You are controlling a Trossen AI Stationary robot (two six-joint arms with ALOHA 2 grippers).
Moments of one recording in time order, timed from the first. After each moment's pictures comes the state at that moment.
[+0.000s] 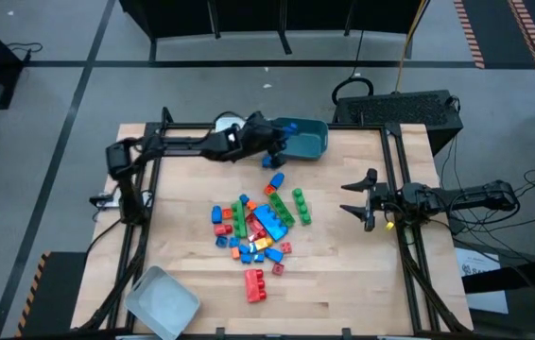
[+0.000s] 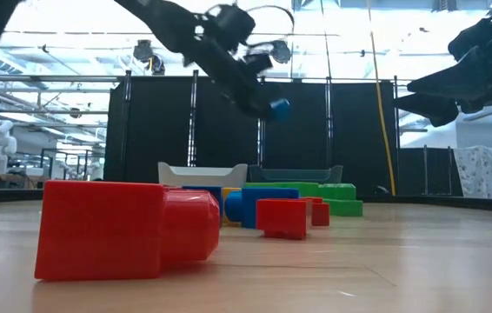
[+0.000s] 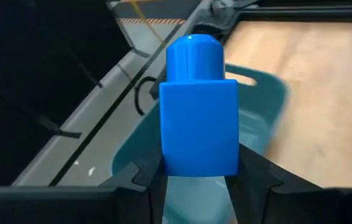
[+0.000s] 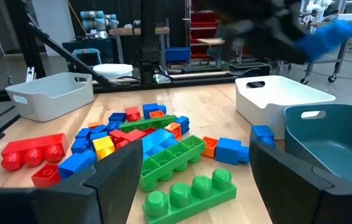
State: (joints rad) left arm 0.34 1.87 1.37 -0.02 -0.29 0.18; right arm 0.11 0.14 0.02 0.06 0.26 0.09
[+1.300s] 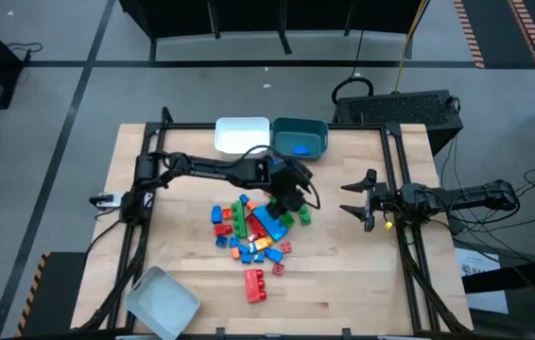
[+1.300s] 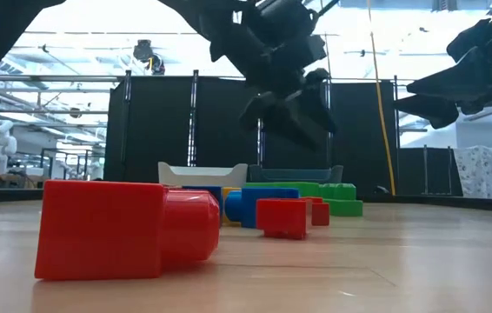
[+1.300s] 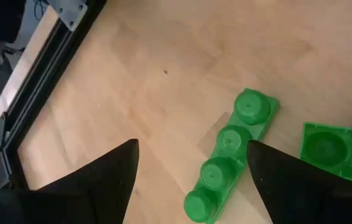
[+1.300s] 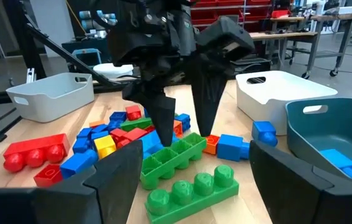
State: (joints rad) left arm 0.10 2.07 1.61 -0.35 0.12 1.00; right arm 0.11 0.15 0.01 0.06 0.26 0.12
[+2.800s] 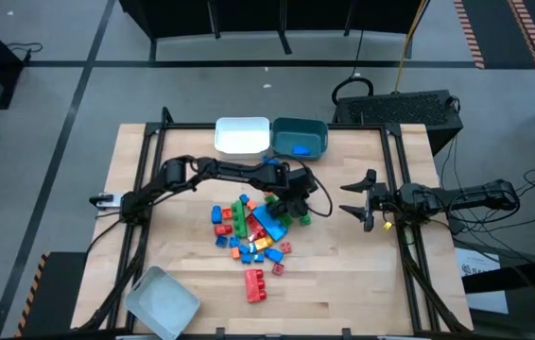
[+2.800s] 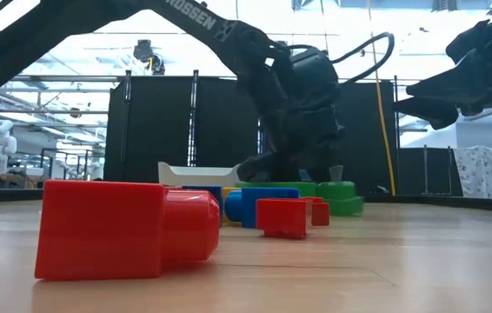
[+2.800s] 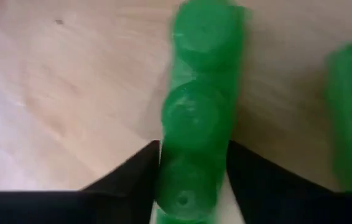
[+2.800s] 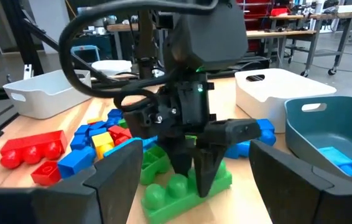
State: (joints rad) left arm 0.12 2.34 1.84 -0.57 0.11 1.21; right arm 0.11 0.16 0.01 0.06 0.26 0.12
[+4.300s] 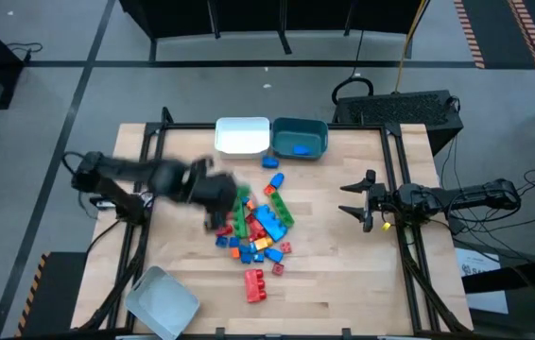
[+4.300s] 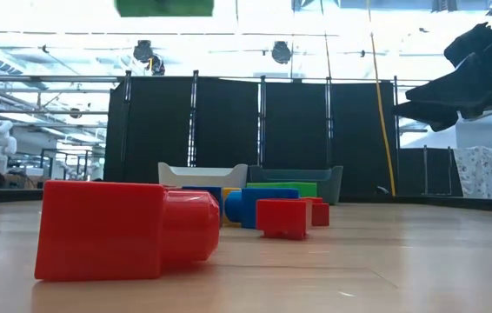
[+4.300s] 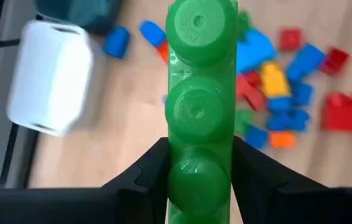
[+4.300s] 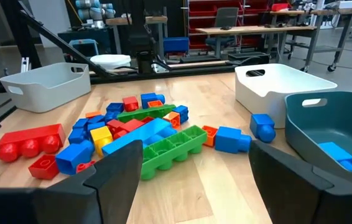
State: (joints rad) left arm -0.28 1.60 1.81 -1.50 -0.37 -0.45; right arm 0.11 0.18 0.01 0.06 0.27 0.11
